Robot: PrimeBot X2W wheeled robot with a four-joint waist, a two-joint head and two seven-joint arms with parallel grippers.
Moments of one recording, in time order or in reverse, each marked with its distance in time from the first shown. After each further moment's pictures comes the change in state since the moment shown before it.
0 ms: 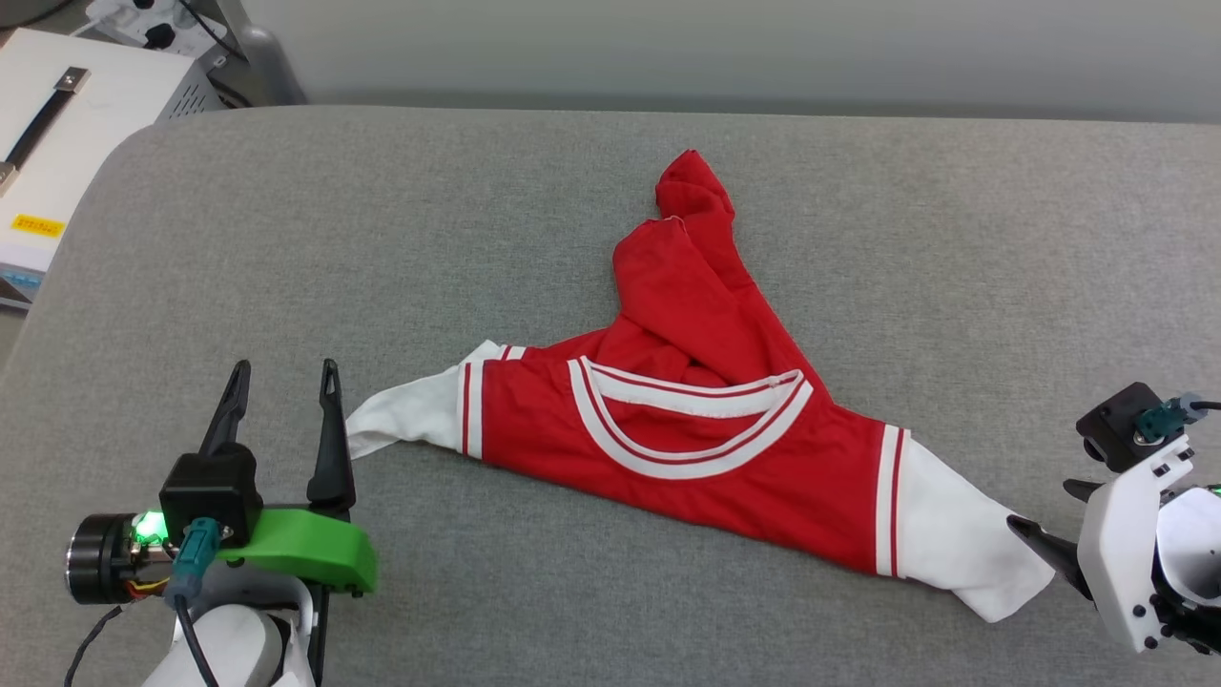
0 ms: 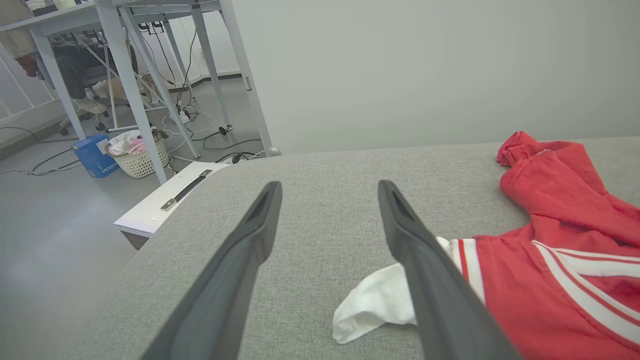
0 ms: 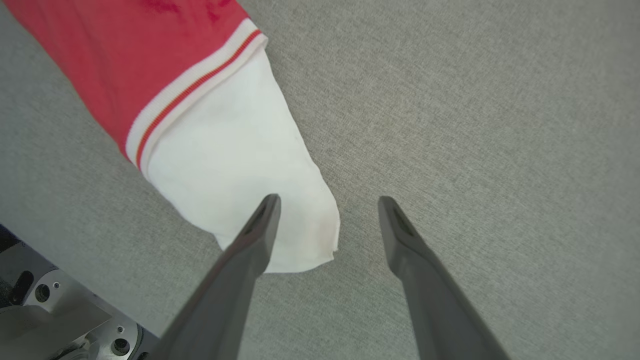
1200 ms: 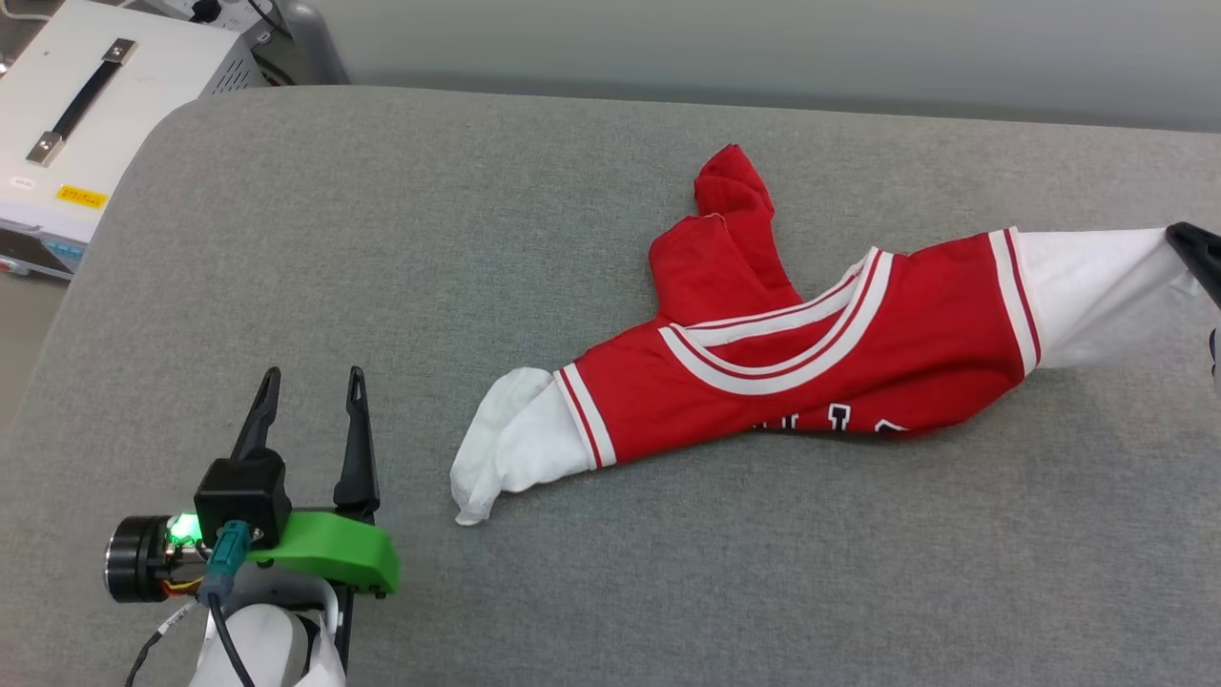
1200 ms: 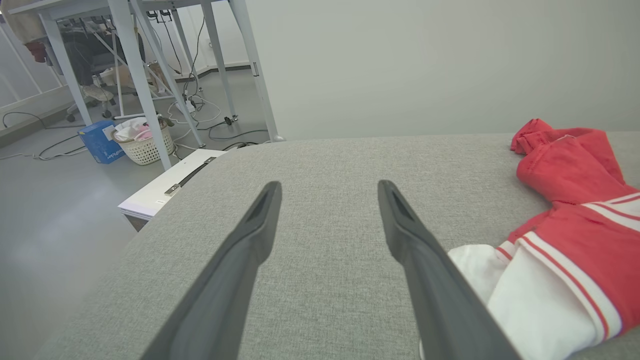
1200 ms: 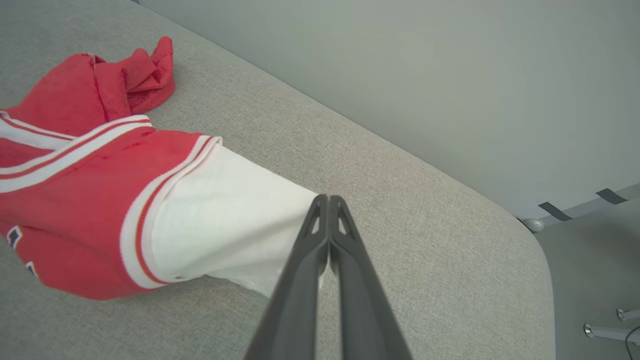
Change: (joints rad) left arm 0.027 -0.257 0.255 0.132 0.262 -0.254 0.000; right arm -0.422 -0.086 0.118 0.334 0.028 0.000 -0.411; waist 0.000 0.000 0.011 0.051
